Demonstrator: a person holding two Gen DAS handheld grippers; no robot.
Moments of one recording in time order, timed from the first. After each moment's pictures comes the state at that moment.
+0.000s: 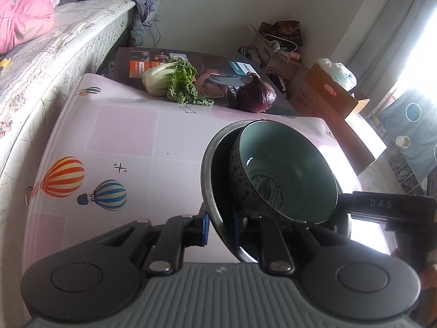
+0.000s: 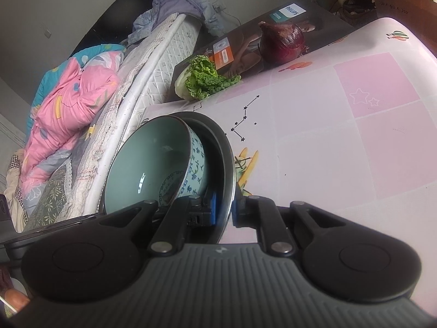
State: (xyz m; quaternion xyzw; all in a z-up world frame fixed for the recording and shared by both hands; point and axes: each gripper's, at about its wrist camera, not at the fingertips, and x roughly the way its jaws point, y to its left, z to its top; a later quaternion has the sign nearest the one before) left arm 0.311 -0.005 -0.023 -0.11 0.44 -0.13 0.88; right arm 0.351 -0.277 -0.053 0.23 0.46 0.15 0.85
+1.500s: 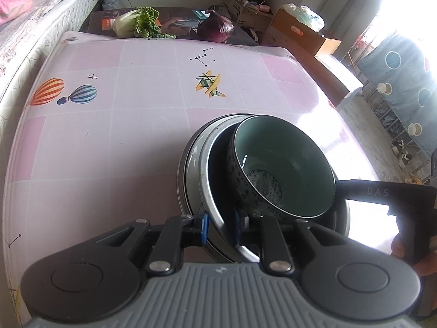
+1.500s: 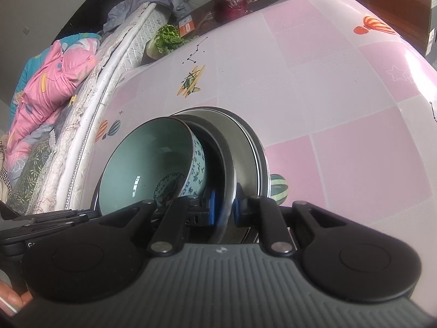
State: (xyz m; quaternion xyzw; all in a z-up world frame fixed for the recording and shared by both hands) left arm 0.189 -0.041 -0.049 -0.06 0.50 -0.18 0.84; right arm 0.169 -0.304 -0.067 0.22 0.48 0.08 0.84
